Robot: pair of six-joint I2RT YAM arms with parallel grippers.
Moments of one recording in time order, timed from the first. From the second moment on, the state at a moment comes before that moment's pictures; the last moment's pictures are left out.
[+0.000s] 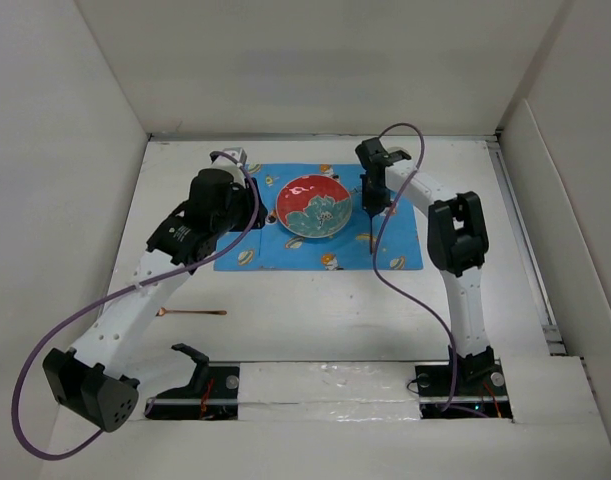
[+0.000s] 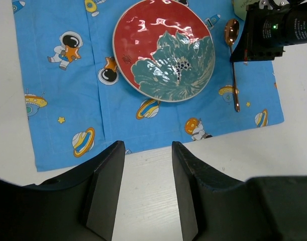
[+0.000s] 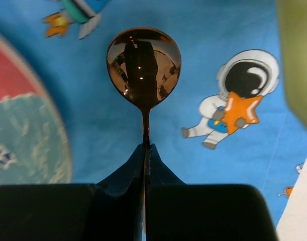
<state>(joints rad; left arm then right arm) -0.48 1.11 1.14 -0.58 -0.08 -0.39 0.38 2.26 1.90 -0.86 0.17 0.42</state>
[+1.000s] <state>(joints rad) -0.48 0.78 1.40 -0.68 -0.15 -0.66 0.91 1.99 1.78 -0.49 -0.20 0.45</state>
